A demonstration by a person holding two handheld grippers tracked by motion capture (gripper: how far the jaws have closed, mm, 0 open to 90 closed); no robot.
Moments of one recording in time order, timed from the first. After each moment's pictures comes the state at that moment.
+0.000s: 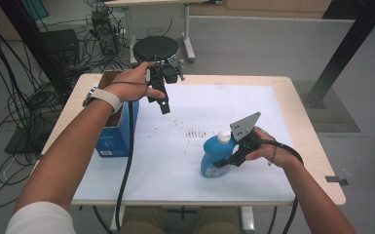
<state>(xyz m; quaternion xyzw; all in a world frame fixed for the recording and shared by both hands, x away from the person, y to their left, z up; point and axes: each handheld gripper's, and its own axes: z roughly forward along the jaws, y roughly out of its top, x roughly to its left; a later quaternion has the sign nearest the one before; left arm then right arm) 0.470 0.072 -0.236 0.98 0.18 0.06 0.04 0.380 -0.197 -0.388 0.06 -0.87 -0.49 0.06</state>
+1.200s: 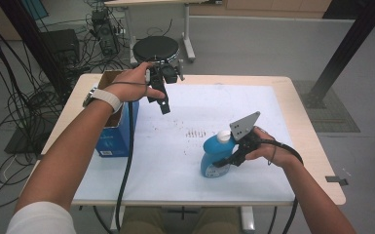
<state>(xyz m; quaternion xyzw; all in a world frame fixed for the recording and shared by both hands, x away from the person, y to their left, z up) 0.471 0.072 -0.237 0.98 0.18 0.06 0.04 0.381 -0.196 -0.388 0.06 -0.87 -0.49 0.06</state>
